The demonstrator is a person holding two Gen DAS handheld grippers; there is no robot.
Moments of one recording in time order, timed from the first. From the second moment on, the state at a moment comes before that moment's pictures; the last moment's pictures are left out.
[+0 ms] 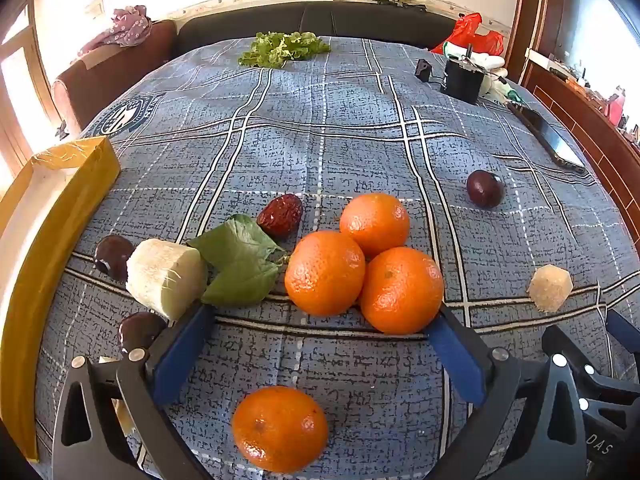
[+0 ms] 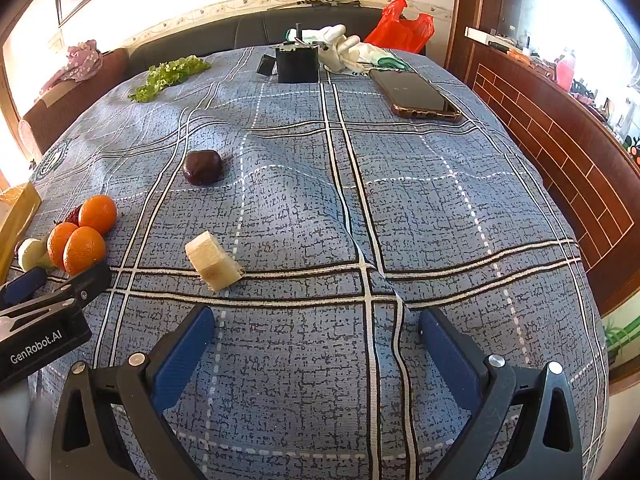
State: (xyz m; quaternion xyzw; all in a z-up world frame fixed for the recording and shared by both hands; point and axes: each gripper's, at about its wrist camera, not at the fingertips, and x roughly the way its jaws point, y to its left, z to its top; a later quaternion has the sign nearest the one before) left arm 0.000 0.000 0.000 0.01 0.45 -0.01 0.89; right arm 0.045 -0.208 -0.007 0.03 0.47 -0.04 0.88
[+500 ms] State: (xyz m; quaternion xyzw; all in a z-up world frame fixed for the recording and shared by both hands) left arm 0.000 0.000 0.000 0.01 0.45 -0.01 0.89; right arm 0.046 -0.207 -0.006 0.03 0.47 -0.04 0.88
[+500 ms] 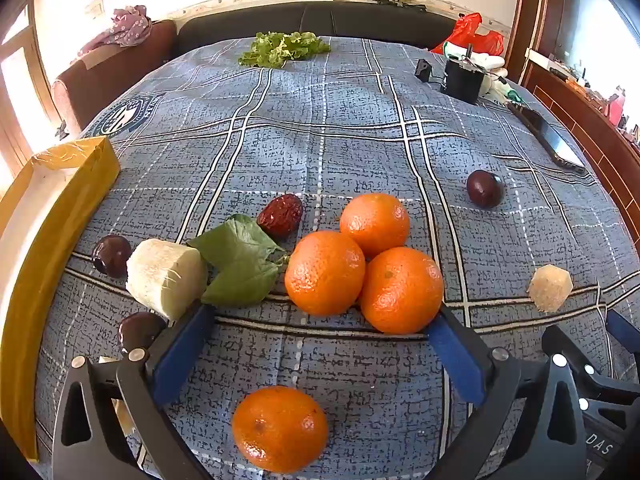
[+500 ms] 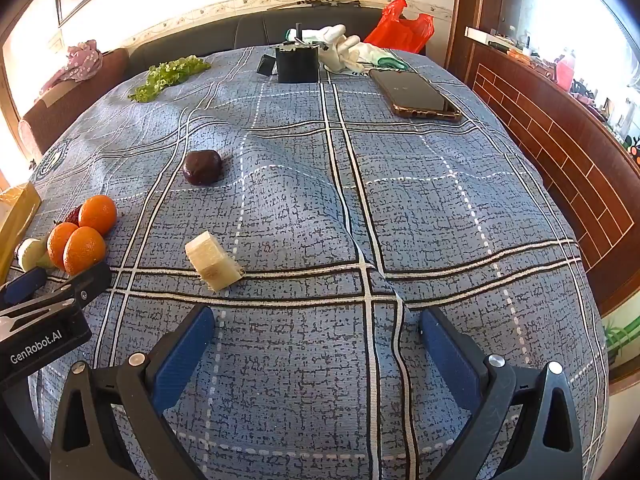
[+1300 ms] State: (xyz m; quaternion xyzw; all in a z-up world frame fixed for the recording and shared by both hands) left arm -0.041 -0.001 0.011 0.01 0.48 -0.08 0.87; right arm 0.045 -0.211 -0.003 0.03 0.50 -0.03 0.87
